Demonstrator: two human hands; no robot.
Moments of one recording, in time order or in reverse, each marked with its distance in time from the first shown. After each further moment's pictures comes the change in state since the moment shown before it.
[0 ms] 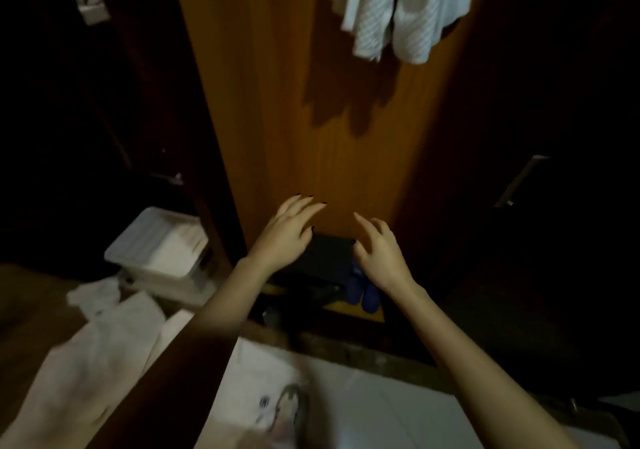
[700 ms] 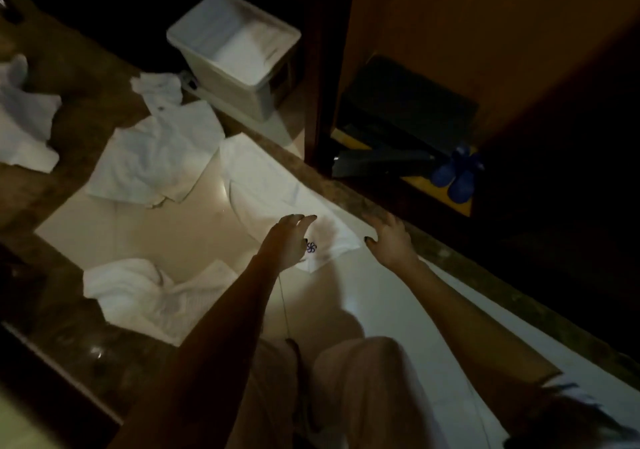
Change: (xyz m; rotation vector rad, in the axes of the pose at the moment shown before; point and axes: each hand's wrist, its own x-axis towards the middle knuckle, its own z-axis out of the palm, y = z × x) left_hand -0.313 -0.255 0.304 0.029 -0.254 -0.569; right_hand -0.125 0.159 0.391 -0.428 -0.597 -0.022
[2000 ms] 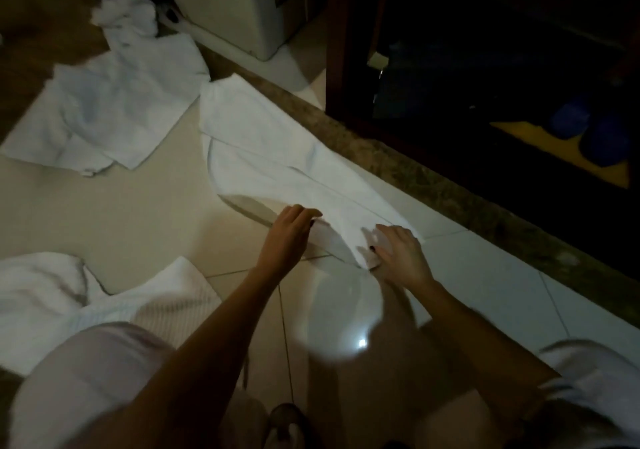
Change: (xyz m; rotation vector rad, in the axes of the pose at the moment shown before) left_hand 0.162 -0.214 0.307 -0.074 0.514 0.192; right_hand 0.224 0.115 0.382 0.208 0.127 -0.213
